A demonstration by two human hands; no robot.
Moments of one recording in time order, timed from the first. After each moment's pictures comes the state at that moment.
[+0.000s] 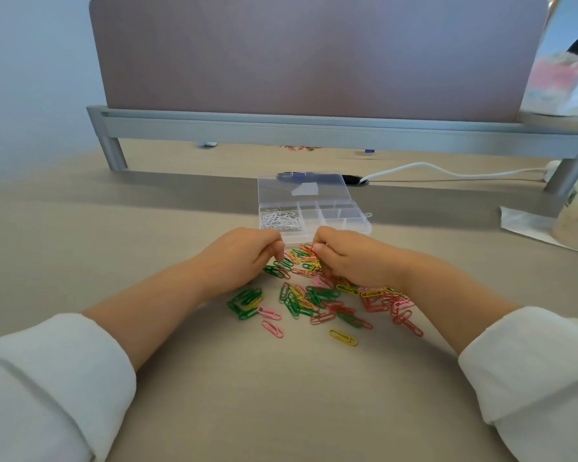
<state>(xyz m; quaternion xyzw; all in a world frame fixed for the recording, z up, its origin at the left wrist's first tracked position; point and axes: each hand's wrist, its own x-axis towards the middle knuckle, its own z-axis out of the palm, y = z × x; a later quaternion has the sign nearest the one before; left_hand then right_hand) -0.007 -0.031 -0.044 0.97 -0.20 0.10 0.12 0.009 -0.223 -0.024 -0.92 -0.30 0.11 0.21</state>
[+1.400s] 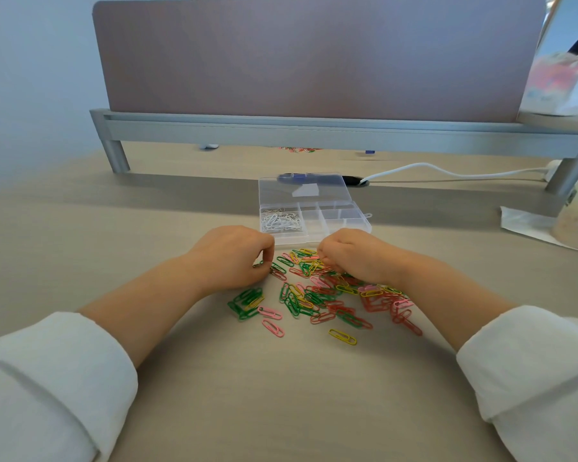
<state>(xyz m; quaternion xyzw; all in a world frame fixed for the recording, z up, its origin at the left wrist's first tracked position) -0.012 -0.026 -0.036 0.98 -0.19 0.10 -0.02 0.004 -0.224 -0.021 -0.92 -0.24 0.12 0.30</state>
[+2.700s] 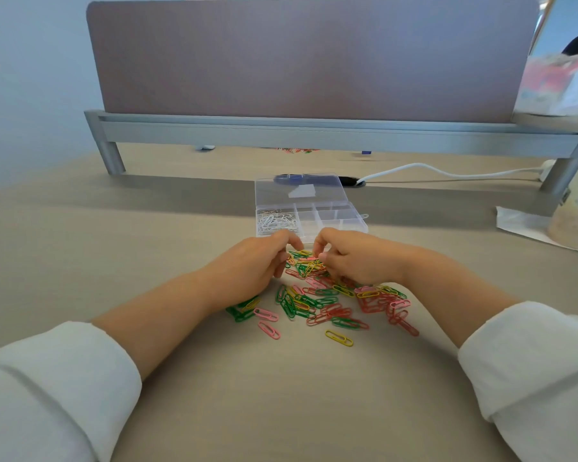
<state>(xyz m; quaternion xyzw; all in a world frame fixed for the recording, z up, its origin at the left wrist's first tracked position) -0.015 -0.042 -0.050 0.95 -0.25 0.09 0.17 0.011 -0.231 -0.020 -0.92 -0.28 0.14 0.22</state>
